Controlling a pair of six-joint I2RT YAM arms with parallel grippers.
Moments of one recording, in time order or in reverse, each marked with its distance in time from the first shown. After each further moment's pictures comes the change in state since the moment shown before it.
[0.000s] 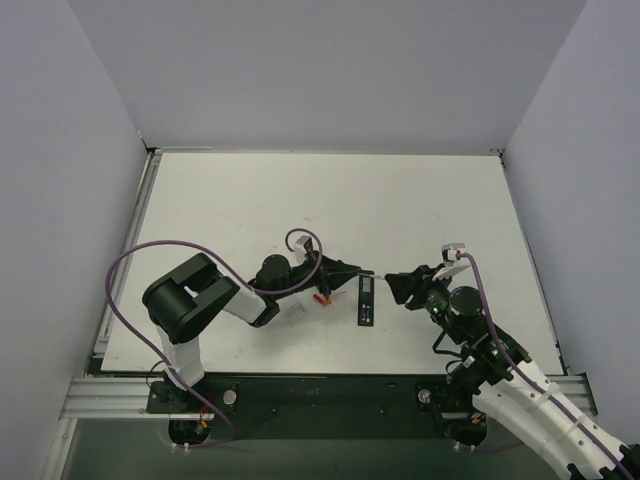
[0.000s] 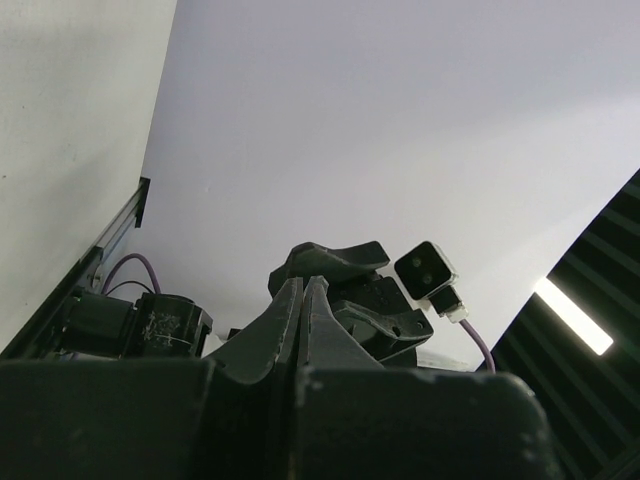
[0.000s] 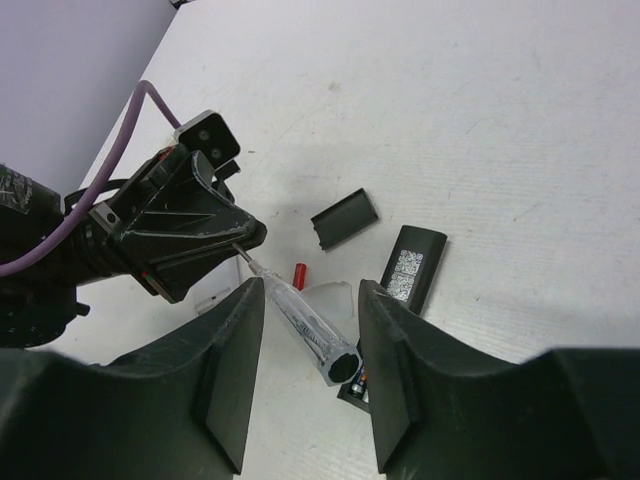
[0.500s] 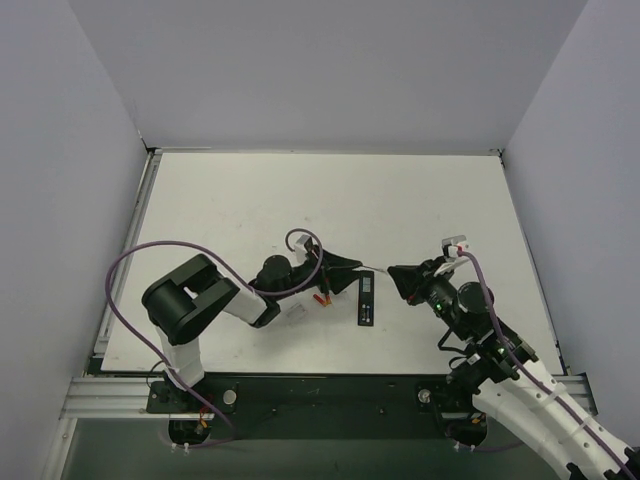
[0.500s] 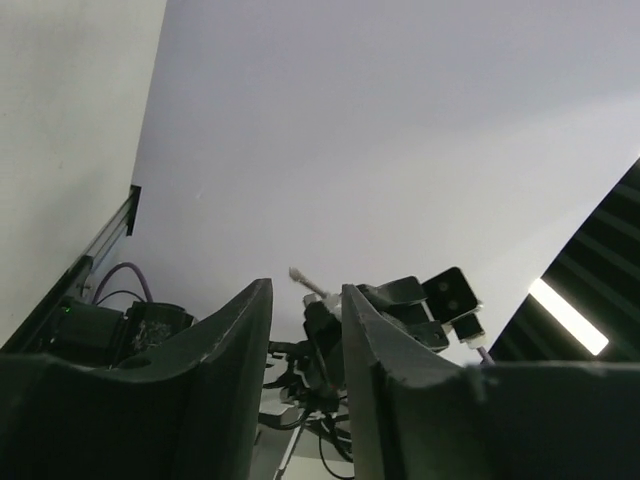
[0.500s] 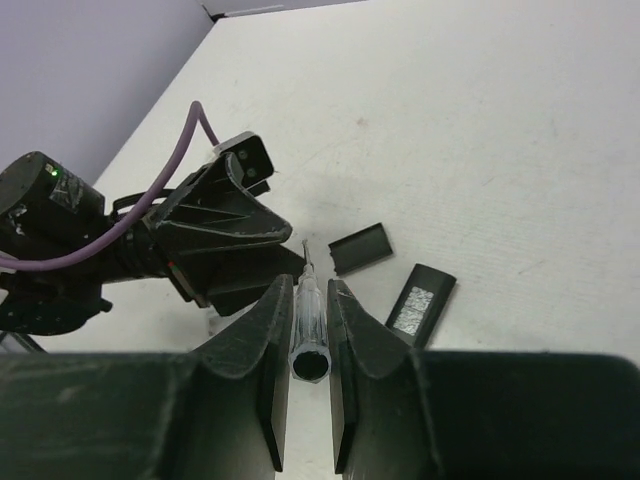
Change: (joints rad) left arm -0.008 0.000 0.018 -0.002 -0.037 -0.011; right arm -0.004 0.015 0.047 0.065 -0.053 -0.065
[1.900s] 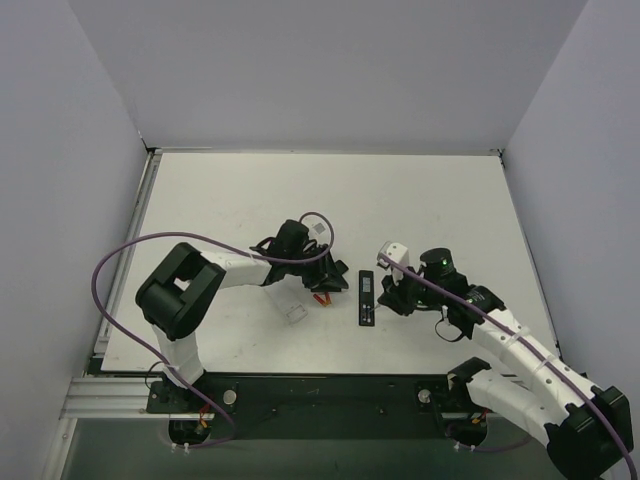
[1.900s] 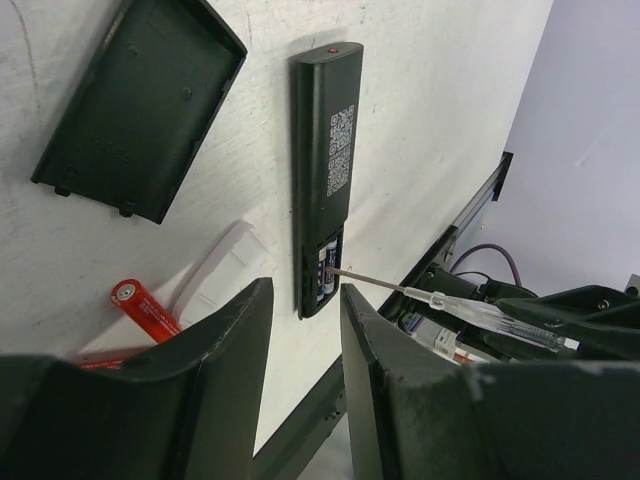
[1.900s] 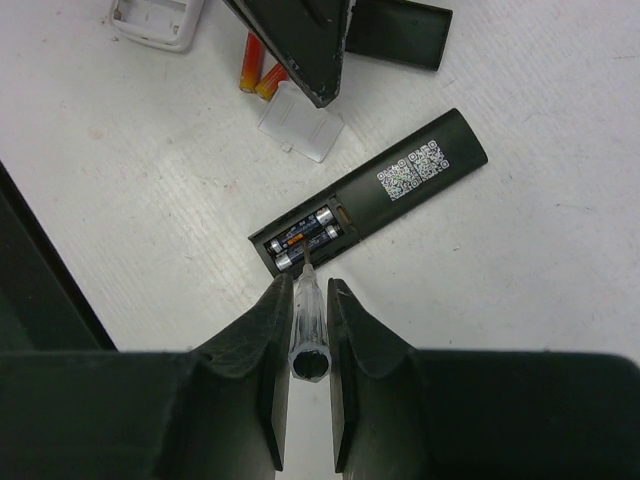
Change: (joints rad) left arm 0.122 -0.010 0.346 -1.142 0.200 1.023; right arm -0.153 0.432 0.166 -0.344 -0.504 -0.743
